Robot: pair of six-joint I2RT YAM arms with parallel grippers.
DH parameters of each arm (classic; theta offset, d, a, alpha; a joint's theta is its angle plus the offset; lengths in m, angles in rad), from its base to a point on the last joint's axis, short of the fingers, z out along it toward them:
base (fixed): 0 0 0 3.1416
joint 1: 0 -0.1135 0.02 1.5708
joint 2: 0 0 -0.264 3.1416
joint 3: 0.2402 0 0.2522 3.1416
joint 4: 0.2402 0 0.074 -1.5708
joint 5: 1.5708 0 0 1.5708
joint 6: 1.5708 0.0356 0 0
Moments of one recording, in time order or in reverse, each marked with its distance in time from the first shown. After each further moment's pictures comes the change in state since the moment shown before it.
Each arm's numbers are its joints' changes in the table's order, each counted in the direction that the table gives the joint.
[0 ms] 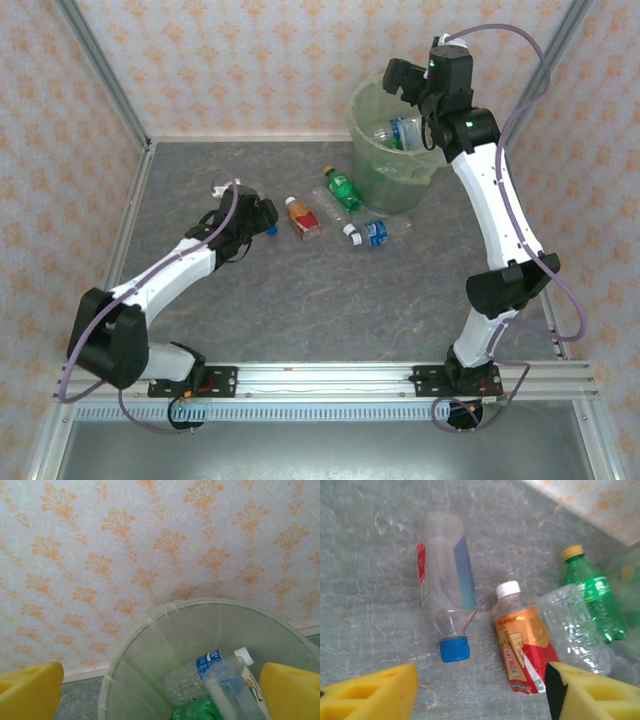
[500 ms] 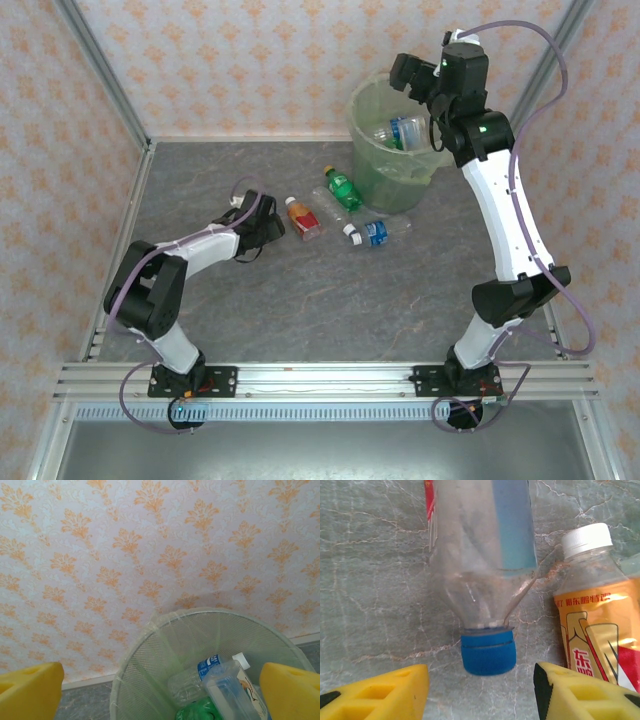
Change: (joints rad) left arm -0.011 0.304 0.058 -0.029 0.041 -0.022; right arm 0.000 -0.060 0.000 0.017 0.001 0.000
